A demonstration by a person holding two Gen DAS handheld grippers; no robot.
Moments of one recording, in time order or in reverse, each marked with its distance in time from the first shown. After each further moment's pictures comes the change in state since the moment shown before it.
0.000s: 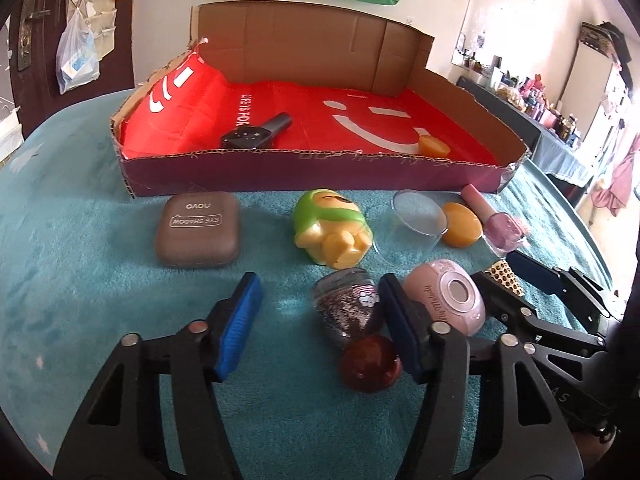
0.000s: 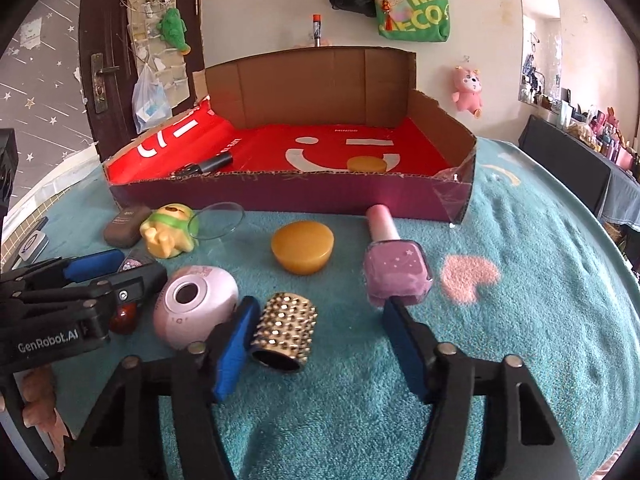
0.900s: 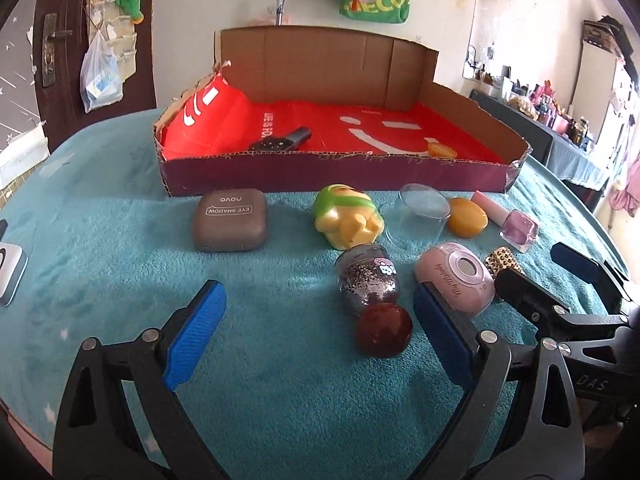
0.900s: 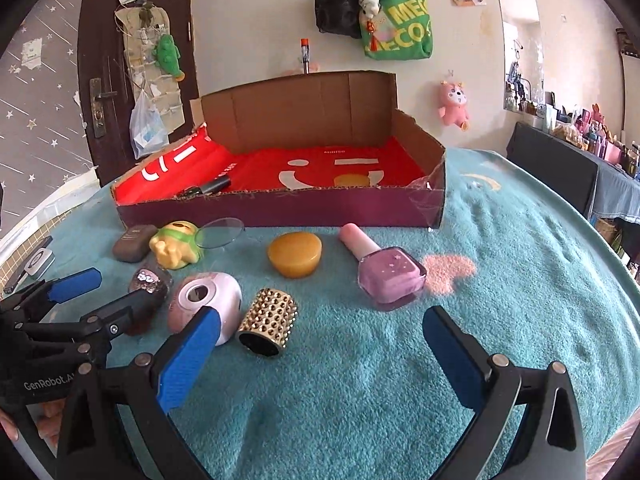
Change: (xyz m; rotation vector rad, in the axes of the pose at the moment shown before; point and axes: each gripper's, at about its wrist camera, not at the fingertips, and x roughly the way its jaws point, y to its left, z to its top) left arm -0.019 -0.001 -0.023 0.013 -0.087 0.093; right arm -0.018 -0.008 -0.009 0.045 -0.081 -0.028
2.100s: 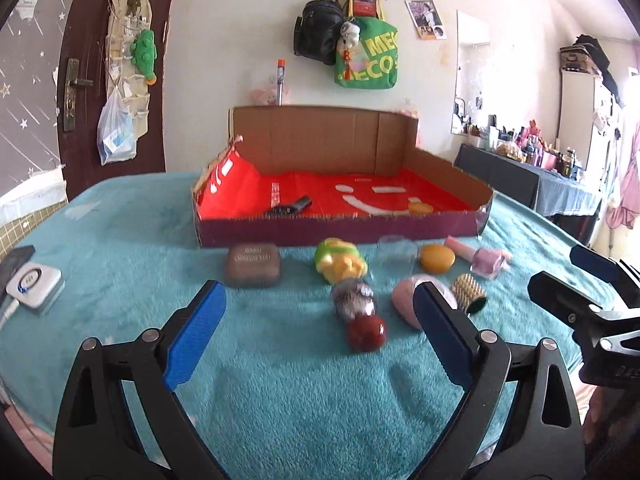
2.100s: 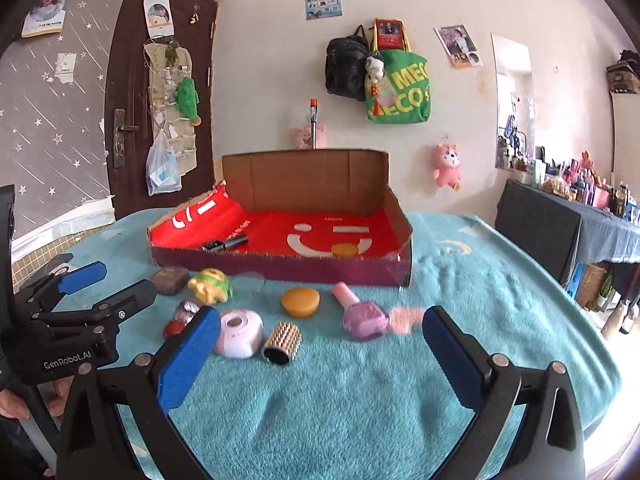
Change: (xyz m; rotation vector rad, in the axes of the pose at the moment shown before) left arm -0.056 -0.002 -0.023 0.029 -0.268 0.014; right arm -0.071 0.001 -0.010 -0.052 -0.209 -0.004
